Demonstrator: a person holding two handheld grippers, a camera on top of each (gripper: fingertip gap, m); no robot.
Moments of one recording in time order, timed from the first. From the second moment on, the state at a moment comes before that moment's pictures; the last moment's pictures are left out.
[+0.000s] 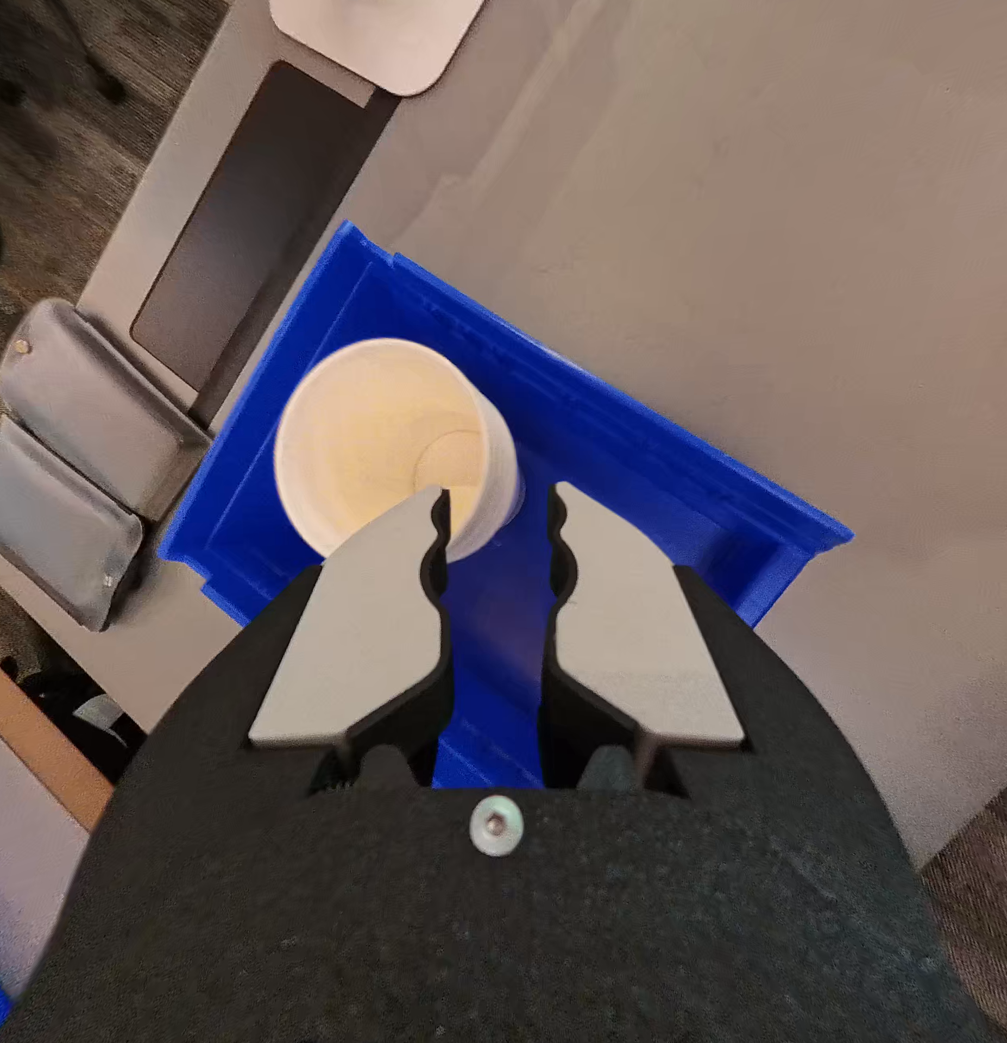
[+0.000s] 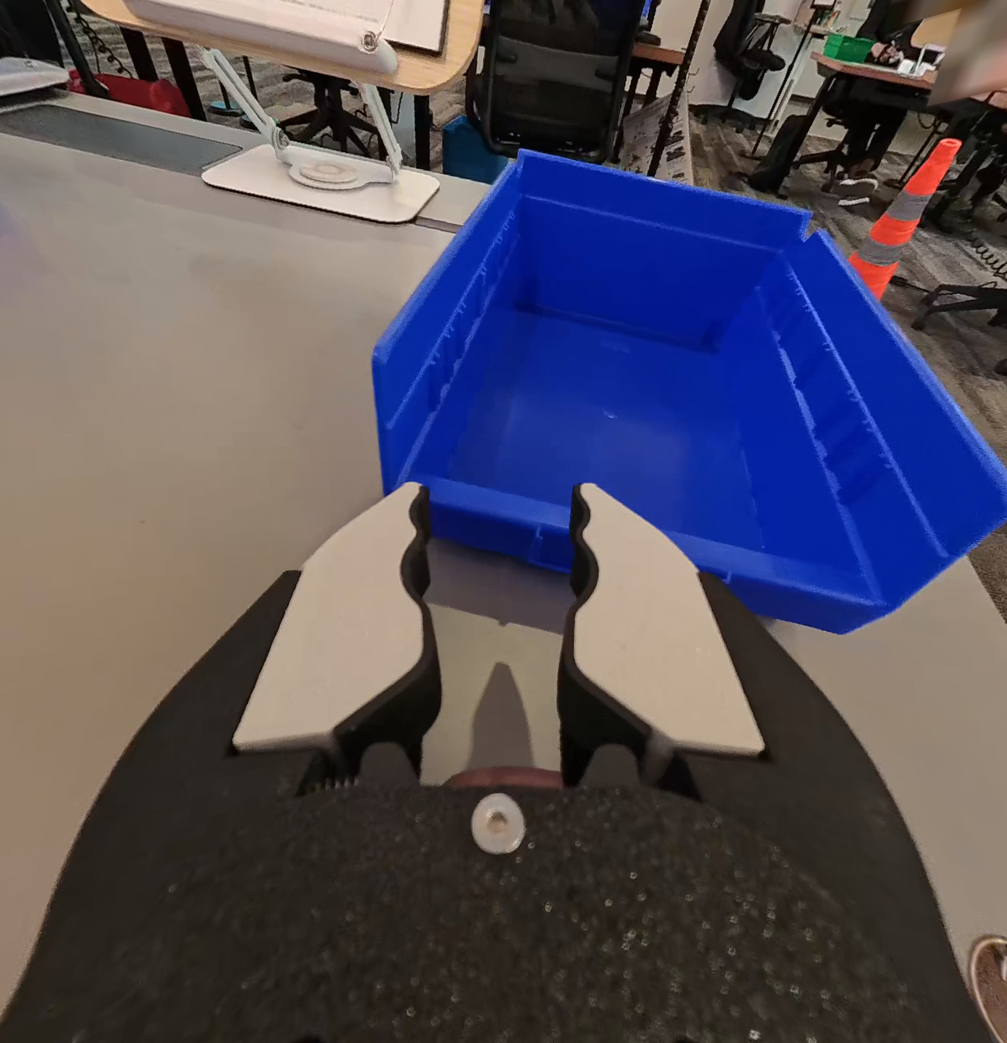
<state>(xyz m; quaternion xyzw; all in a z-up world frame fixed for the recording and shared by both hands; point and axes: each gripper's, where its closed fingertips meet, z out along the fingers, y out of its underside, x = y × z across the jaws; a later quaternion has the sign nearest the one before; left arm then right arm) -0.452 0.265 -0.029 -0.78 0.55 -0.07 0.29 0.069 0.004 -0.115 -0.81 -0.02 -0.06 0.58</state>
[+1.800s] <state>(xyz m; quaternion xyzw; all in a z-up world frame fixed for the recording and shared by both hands) -0.430 0.263 0.126 -0.74 0.58 -0.16 0.29 -0.103 0.051 -0.082 -0.75 -0.20 0.18 0.61</state>
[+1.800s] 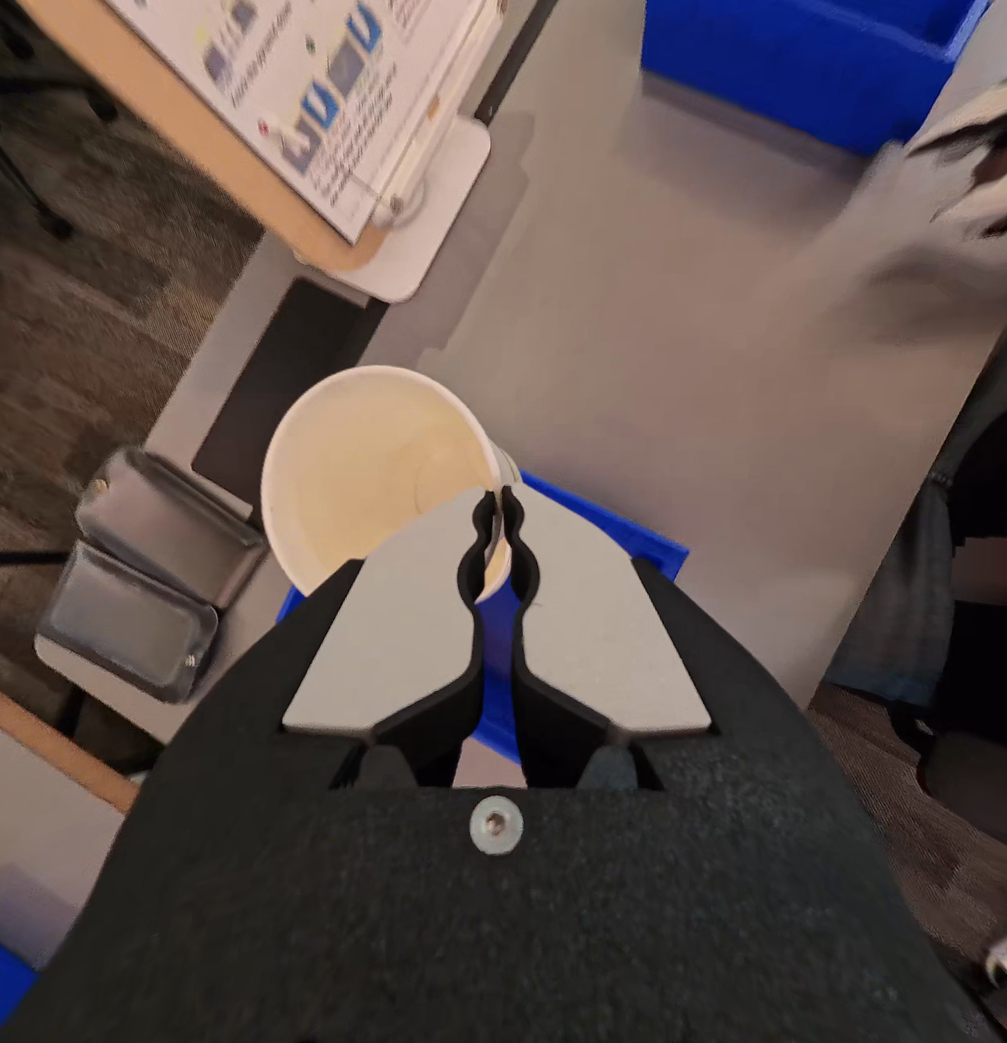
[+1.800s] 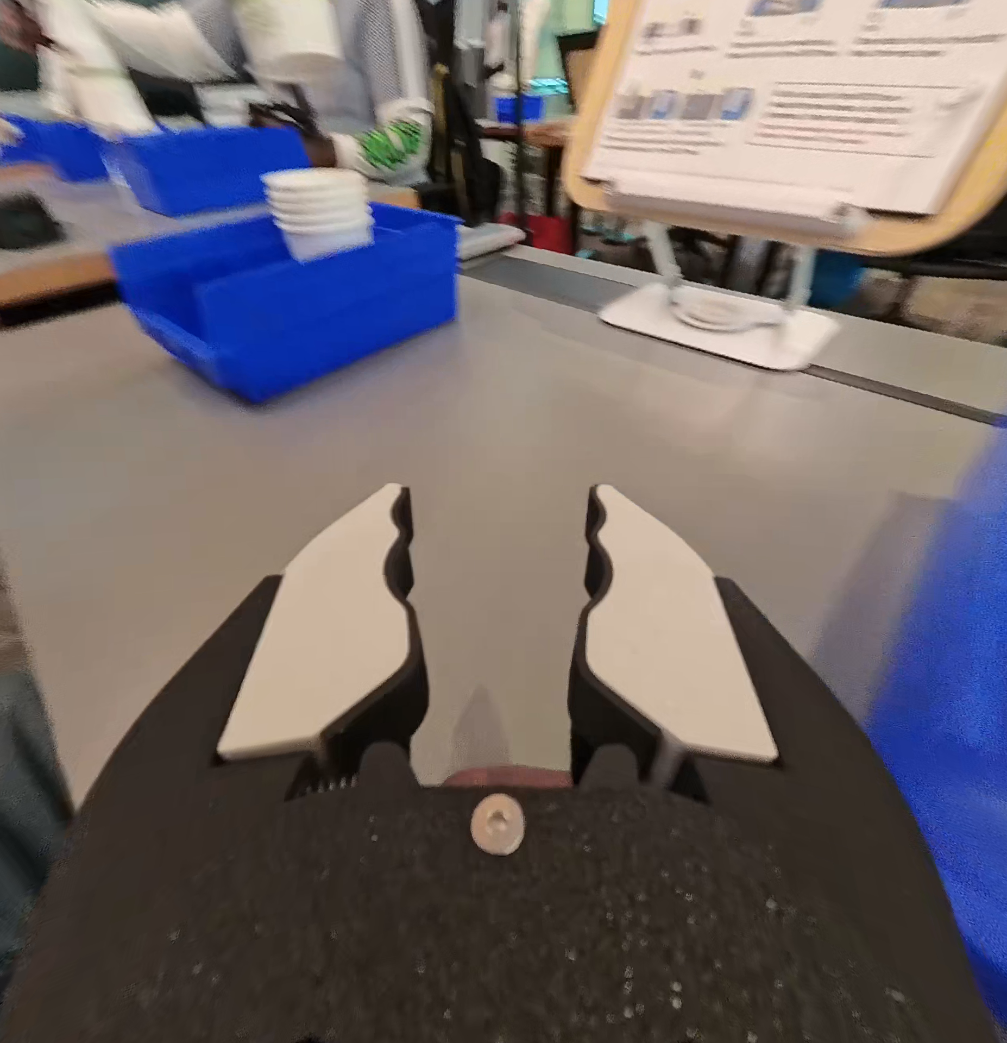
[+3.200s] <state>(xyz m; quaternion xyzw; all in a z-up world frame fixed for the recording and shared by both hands) -0.354 0.097 -0.021 -0.73 0.36 -0.35 0.46 -0.139 0.230 0.016 -0.81 -0.33 0.18 0.45</state>
